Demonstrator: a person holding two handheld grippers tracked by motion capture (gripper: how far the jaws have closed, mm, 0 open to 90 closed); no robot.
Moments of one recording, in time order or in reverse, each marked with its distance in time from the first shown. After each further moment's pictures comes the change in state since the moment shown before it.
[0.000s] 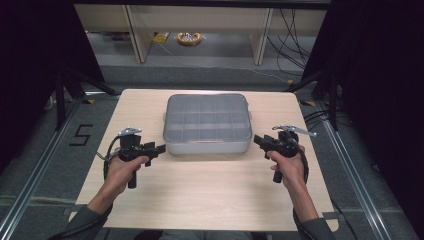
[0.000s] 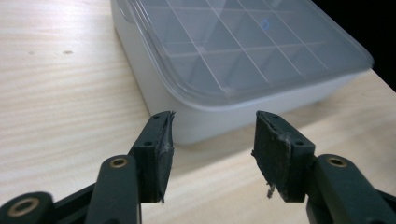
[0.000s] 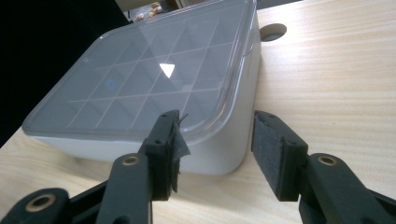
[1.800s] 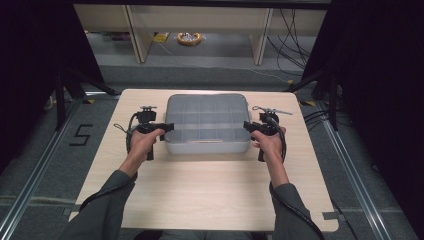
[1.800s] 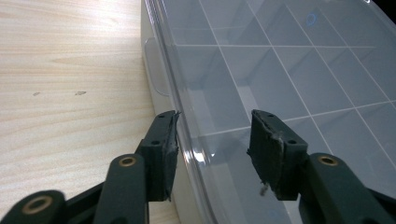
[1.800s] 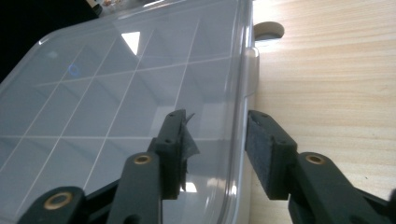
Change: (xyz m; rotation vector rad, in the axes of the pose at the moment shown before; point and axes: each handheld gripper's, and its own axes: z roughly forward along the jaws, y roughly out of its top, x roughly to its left) left arm 0.019 0.061 0.079 0.065 0.160 -0.078; right arm 0.009 0.033 0.082 0.083 -0.111 0.083
